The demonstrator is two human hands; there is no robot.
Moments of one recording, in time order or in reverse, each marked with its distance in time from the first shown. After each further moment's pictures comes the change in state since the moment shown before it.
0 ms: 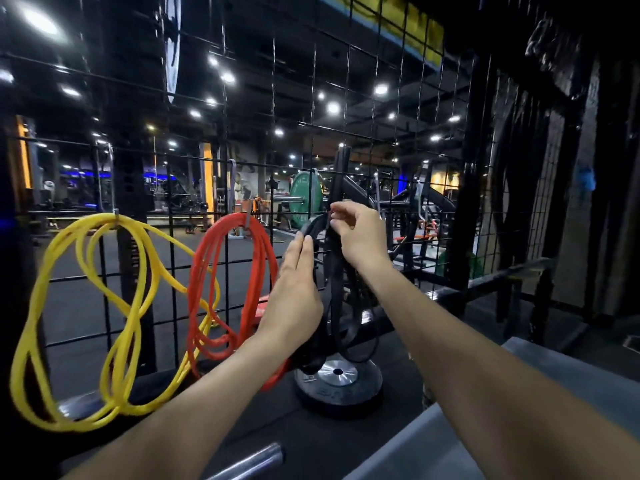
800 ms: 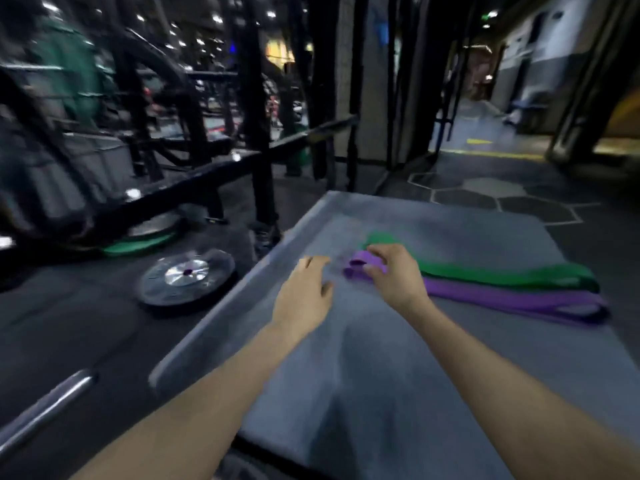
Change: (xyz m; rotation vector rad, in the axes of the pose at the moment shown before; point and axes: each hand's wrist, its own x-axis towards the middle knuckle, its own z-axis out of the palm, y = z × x) left_hand -0.139 0.126 0.279 -0.246 -0.614 0.184; right_hand -0.254 0.219 -0.261 -0.609 0.021 0.656
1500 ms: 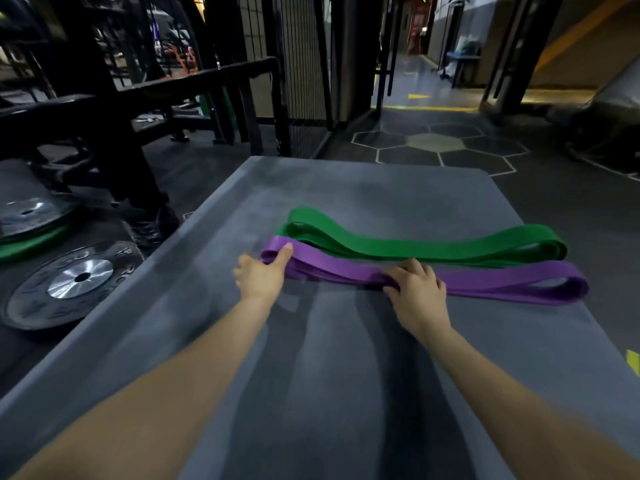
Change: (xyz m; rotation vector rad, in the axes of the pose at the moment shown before) left_hand 0.132 -0.016 0.174 -0.417 0.059 -0.688; right_hand 0.029 0.204 -0.007 -0.437 0.016 0.238
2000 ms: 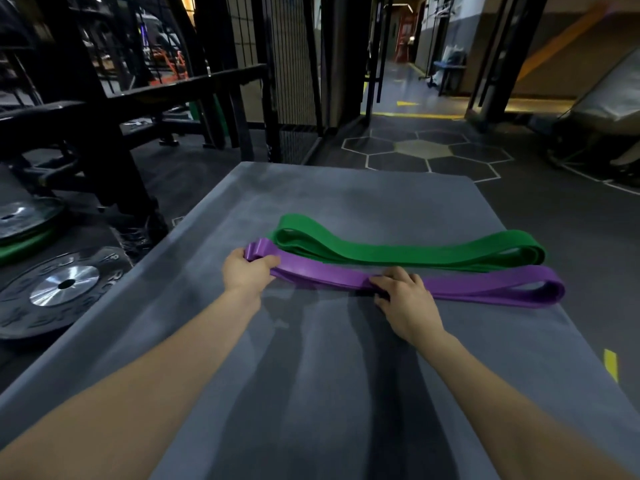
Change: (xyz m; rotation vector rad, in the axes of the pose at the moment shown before) left_hand -0.002 0.019 -0.009 -0.493 -0.137 -0.030; right_hand -0.002 0.005 -0.006 -0.038 -0.104 -0.055
